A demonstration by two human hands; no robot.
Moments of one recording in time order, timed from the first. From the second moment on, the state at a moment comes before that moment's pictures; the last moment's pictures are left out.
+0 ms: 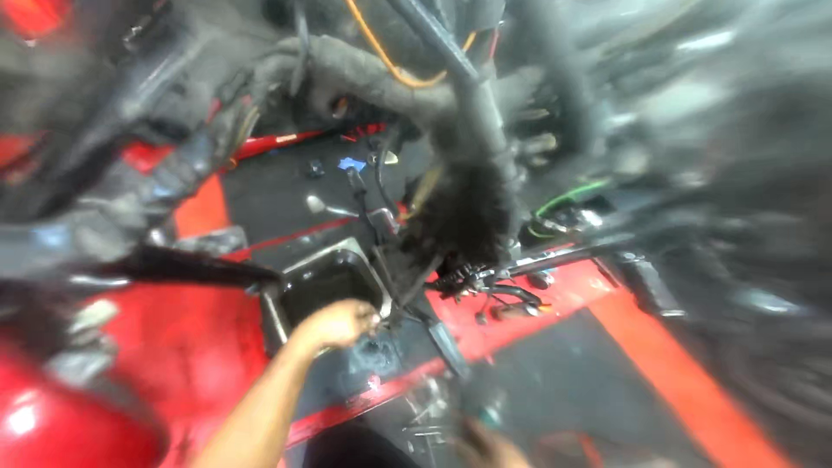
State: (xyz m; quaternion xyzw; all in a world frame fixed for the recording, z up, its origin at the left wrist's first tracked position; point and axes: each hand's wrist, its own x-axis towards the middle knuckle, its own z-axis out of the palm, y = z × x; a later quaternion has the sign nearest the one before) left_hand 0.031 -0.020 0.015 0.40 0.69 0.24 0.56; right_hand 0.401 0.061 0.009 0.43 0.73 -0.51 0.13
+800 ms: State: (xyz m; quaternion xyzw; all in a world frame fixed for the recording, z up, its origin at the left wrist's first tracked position) left_hand 0.194 -0.163 0.133 0.38 0.89 0.08 0.26; right_hand 0.277 0.017 0.075 0.26 0.60 -0.72 -0.22
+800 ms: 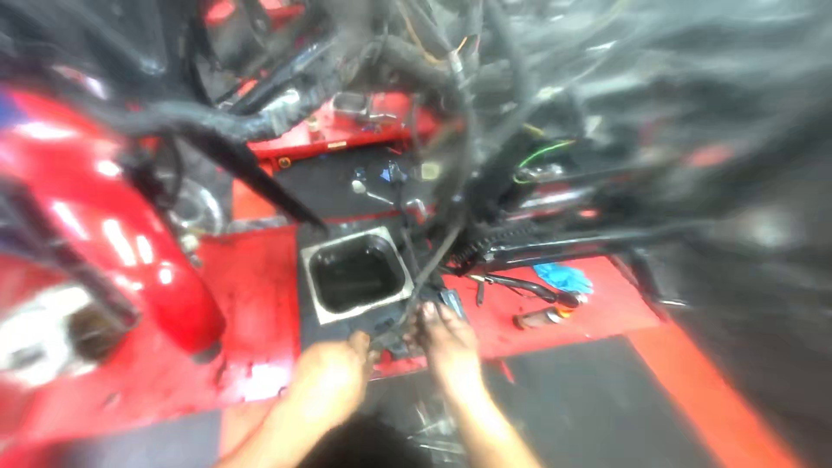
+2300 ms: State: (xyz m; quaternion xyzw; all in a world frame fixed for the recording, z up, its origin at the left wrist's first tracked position) left_hand 0.247 -0.248 0.105 0.37 0.84 0.23 0.31; right_hand 0.254 -0.039 0.110 0.37 0.32 -0.82 -0.29
